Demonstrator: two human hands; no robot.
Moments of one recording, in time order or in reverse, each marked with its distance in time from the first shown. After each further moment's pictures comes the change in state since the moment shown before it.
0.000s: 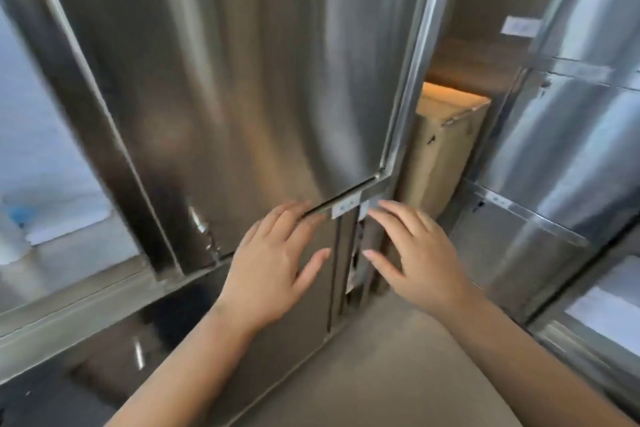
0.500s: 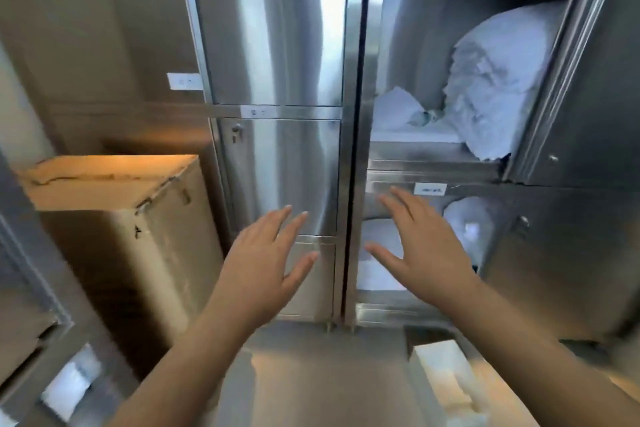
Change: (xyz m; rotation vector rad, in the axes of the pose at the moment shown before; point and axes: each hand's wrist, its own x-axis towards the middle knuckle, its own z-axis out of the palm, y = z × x) left_hand 0.279 0.324 0.159 -0.268 -0.129 0.648; right_hand -0.168 0.293 -0.202 -0.498 0.152 0.871
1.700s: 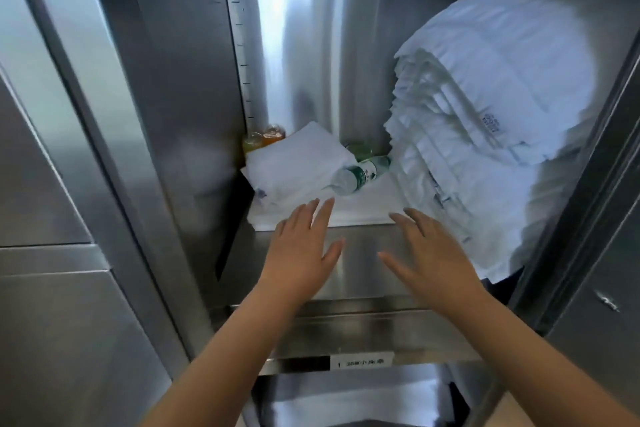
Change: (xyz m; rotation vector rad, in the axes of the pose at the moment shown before) left_hand 0.658 0.143 0.328 -0.145 0.032 0.098; right_hand 0.384 0.530 0.126 -0.014 -0.057 0.248
